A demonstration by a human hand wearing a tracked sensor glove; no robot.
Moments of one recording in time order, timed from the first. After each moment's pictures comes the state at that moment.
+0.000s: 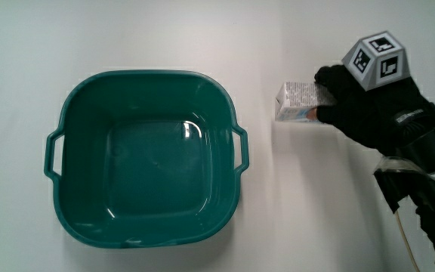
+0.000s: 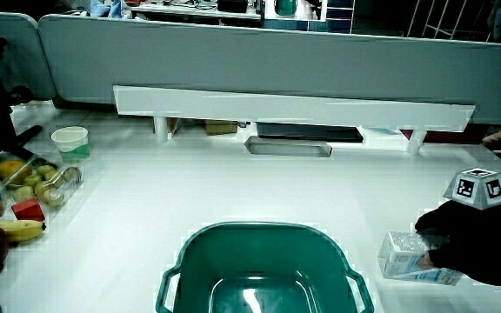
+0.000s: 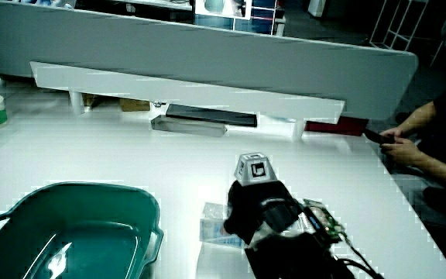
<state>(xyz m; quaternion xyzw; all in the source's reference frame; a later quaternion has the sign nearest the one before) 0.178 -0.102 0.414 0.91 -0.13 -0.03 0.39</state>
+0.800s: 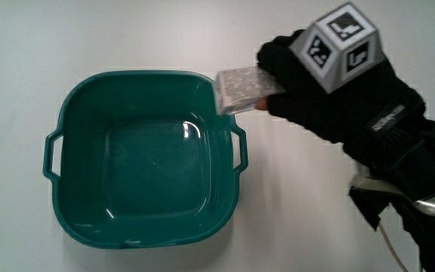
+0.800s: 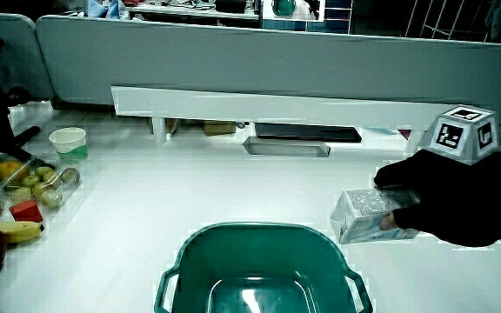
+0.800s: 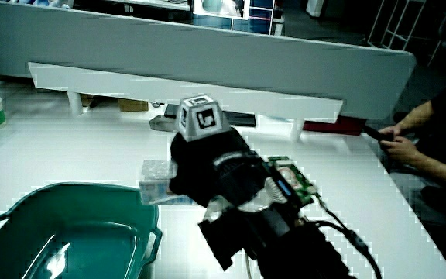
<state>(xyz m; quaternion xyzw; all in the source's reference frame) 0.177 -0.100 0.414 0.92 -0.15 -0.02 0.37</state>
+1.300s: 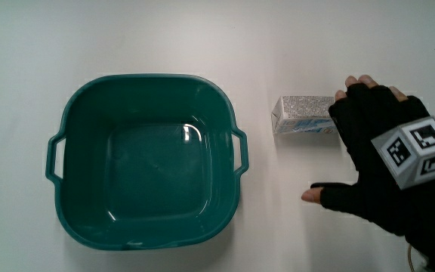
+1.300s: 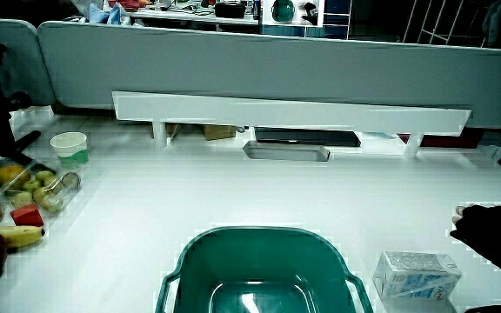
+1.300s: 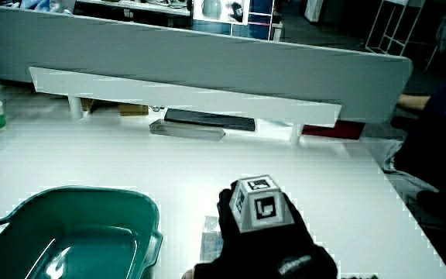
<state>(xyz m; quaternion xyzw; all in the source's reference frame) 0.167 -0.103 0.348 0.94 -0.18 -0.03 0.30</state>
